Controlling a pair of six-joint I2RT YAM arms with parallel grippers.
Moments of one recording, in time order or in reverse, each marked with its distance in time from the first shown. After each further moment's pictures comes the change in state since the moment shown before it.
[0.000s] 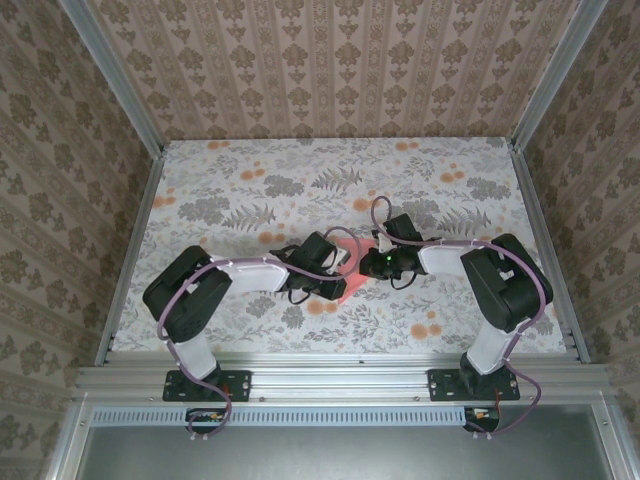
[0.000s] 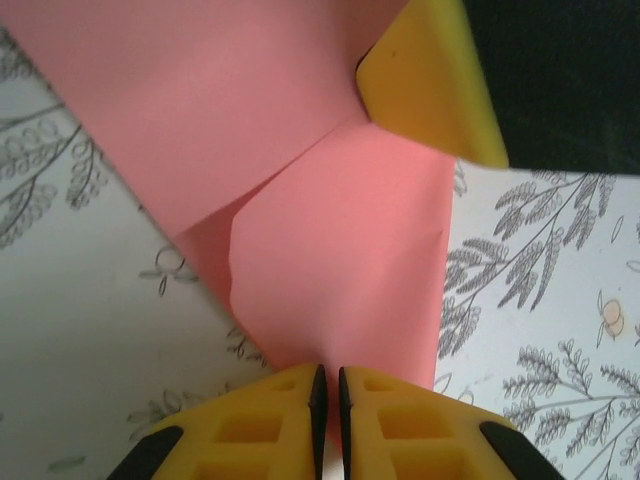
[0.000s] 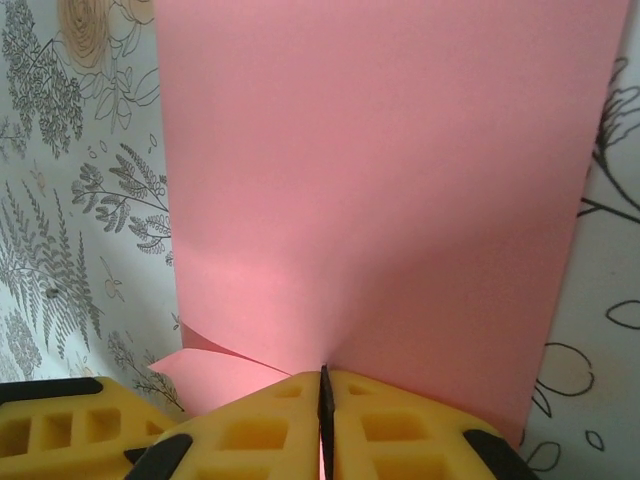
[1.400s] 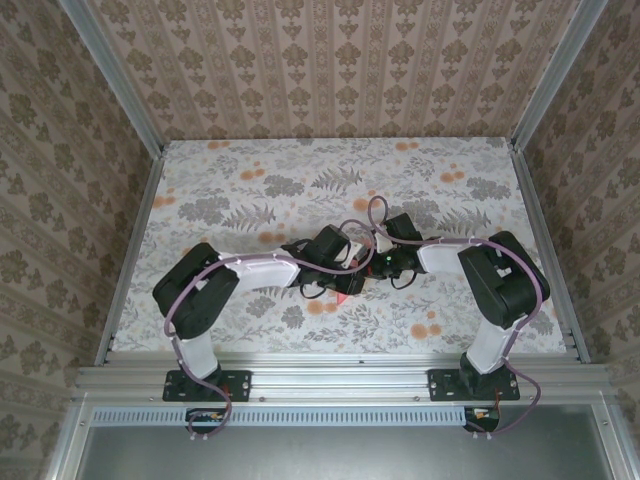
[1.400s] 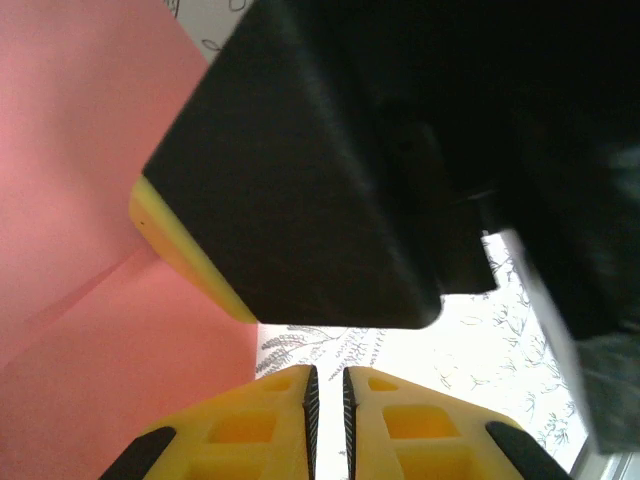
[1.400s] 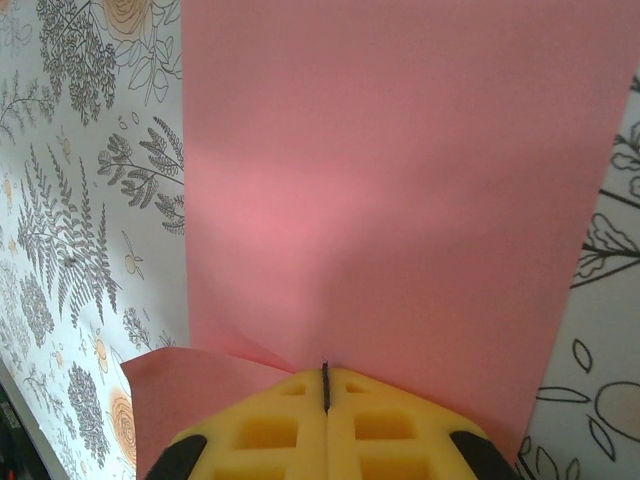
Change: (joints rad) left arm -0.043 0.066 0.108 0.060 0.117 -0.087; right arm -0.001 0.027 0.009 0.017 -0.074 -0.074
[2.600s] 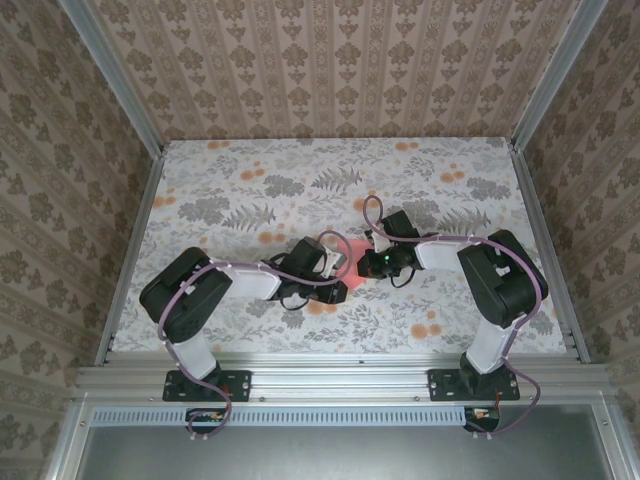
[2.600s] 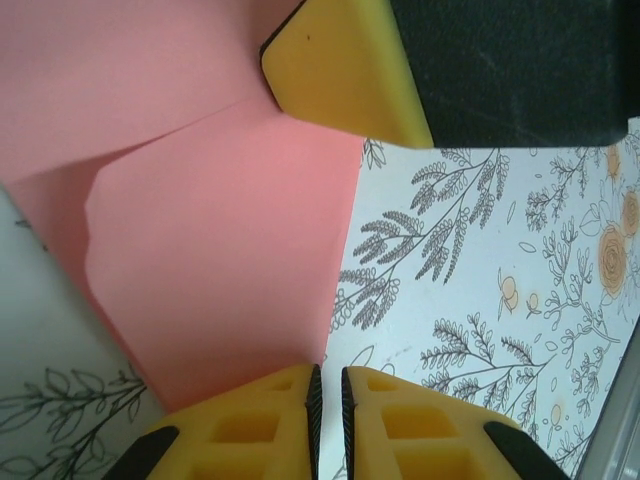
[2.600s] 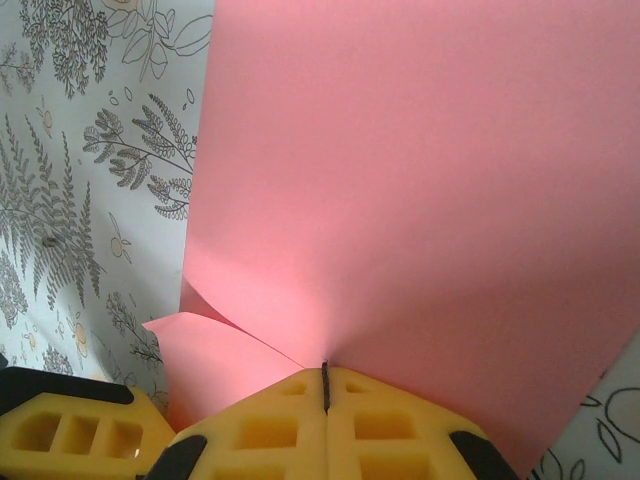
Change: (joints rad) left arm 0.077 -0.077 -0.257 0.213 0.087 -0.031; right arm 0.002 0.007 0.047 -0.101 0.026 -0.083
